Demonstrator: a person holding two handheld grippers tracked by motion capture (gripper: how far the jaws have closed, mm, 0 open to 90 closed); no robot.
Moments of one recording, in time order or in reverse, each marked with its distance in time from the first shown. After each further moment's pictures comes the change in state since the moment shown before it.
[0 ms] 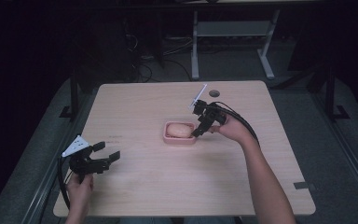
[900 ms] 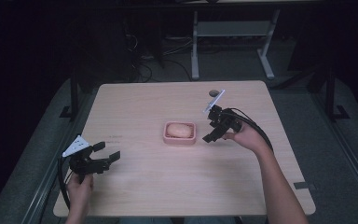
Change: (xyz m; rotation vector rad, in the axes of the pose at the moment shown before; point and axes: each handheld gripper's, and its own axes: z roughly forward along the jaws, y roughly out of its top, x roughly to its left) left arm -0.001 0.000 0.000 0.005 0.000 0.005; right arm 0.007 -0.046 -0.020 -0.052 -0.008 0.049
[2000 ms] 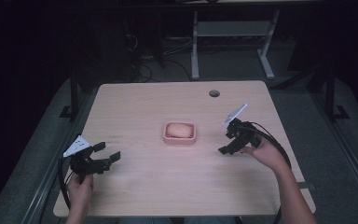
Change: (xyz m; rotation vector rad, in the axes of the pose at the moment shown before) left arm -0.001 -0.001 0.001 0.008 0.001 0.002; right arm 0.013 -0.067 -0.013 -0.030 -0.026 0.070
